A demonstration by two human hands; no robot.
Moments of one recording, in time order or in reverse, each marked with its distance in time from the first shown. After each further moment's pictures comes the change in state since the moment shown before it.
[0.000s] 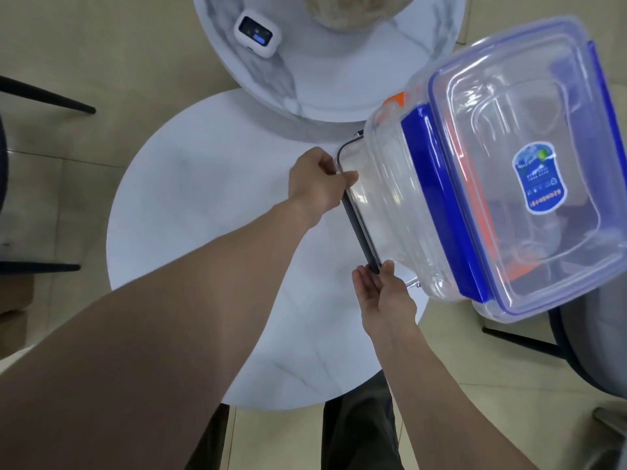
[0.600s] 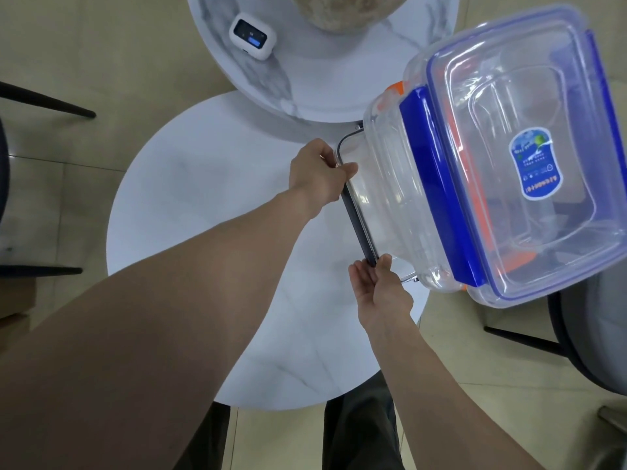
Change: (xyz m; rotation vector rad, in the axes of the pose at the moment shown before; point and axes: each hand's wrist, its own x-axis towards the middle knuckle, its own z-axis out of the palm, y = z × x) left_hand 0.007 0.009 0.004 0.031 -0.012 0.011; right_hand 0.006 0.002 0.004 -0.009 -0.007 -0.028
